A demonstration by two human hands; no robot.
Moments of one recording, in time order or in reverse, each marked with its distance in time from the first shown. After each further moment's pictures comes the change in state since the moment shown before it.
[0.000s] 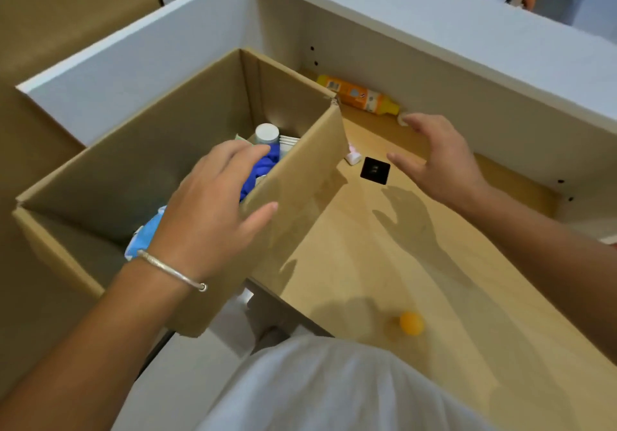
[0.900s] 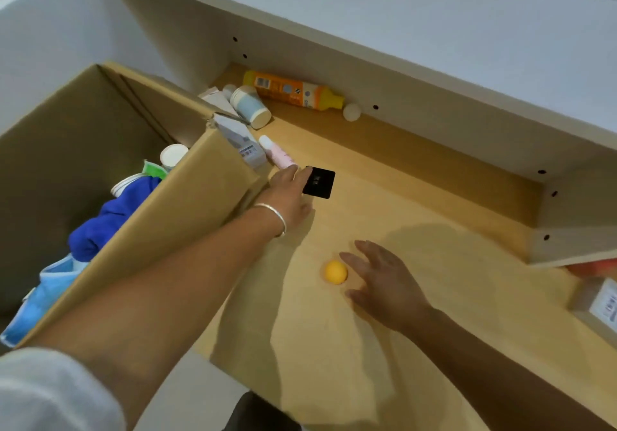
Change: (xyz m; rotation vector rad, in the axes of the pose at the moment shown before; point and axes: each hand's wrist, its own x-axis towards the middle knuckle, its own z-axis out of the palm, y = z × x) left_hand 0.181 0.040 0.282 0.159 -0.513 -0.032; right_hand -0.109 0.141 0.102 -0.100 -0.553 0.020
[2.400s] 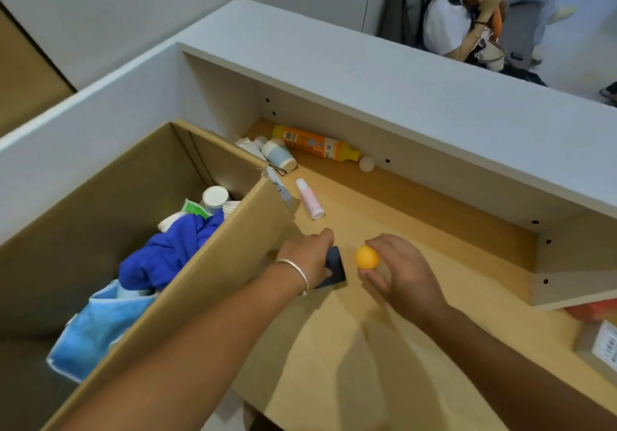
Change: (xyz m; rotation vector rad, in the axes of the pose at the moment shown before) left_hand -0.058 0.016 -0.040 0.072 -0.100 0.053; right_hand 0.025 -0.036 -0.088 0.122 0.450 -0.030
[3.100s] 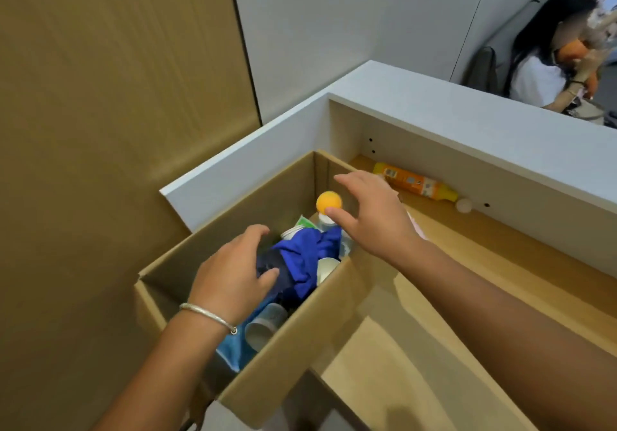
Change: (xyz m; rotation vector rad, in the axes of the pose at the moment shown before) left_hand -0.249 -0.158 -0.108 -0.143 0.514 -0.423; right_hand 0.124 -0.253 -0.004 0.097 0.096 -0.267
